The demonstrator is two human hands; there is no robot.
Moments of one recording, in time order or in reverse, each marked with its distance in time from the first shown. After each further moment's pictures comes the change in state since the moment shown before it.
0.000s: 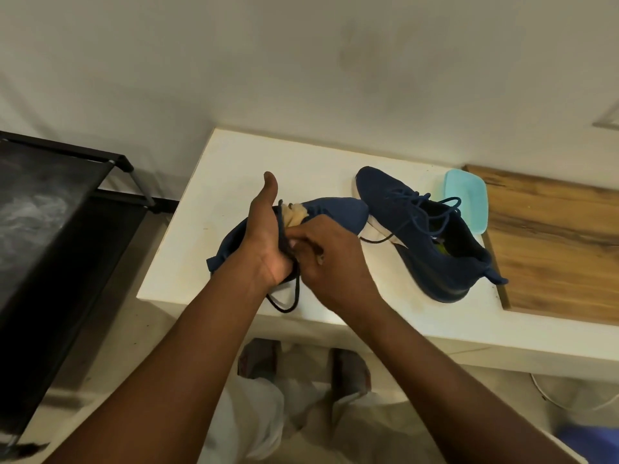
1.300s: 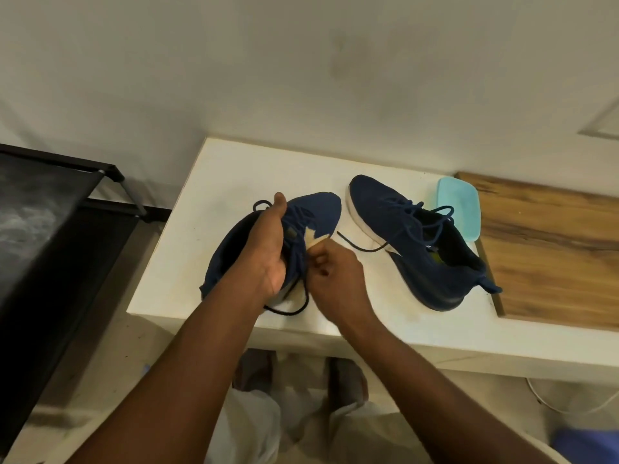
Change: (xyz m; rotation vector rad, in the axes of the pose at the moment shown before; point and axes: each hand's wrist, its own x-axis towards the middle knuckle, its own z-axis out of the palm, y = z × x) left_hand 0.016 -0.002 0.009 0.077 0.155 0.045; right_hand -0.010 0.027 0.013 0.227 0.030 0.490
